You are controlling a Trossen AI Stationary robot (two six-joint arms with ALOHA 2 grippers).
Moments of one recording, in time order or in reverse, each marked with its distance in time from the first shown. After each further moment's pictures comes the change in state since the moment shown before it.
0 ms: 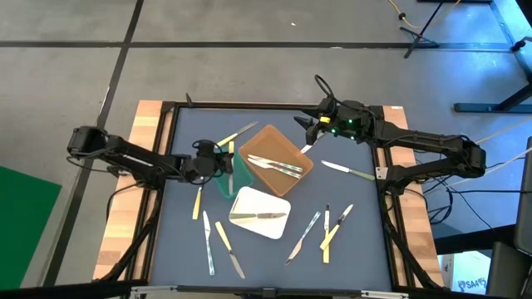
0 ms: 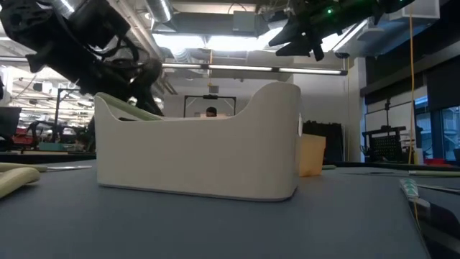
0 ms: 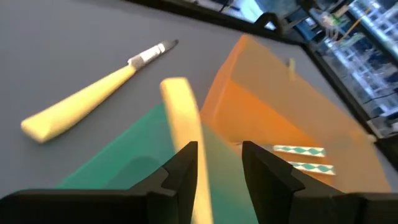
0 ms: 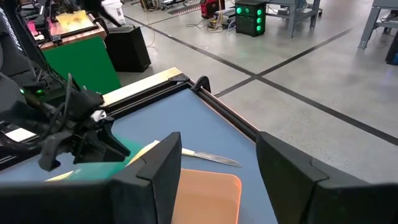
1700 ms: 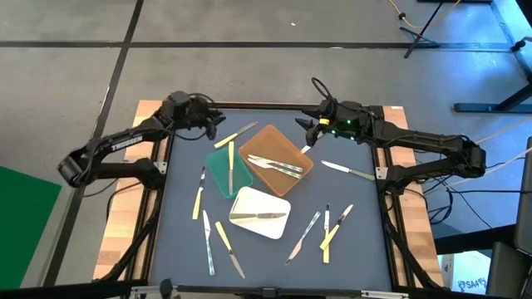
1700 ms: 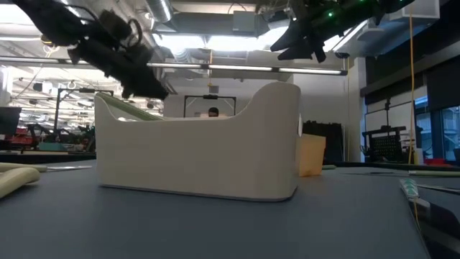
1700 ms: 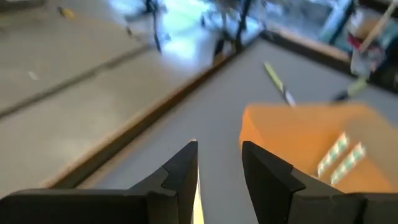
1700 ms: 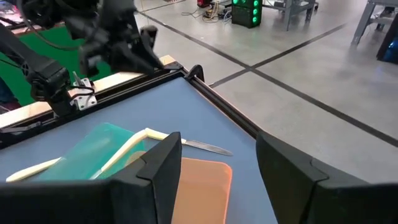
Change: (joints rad) left arm 0.882 -0.171 0.200 -0.208 1.013 1.040; right arm 0.000 0.000 0.000 -0.047 0.015 -0.032
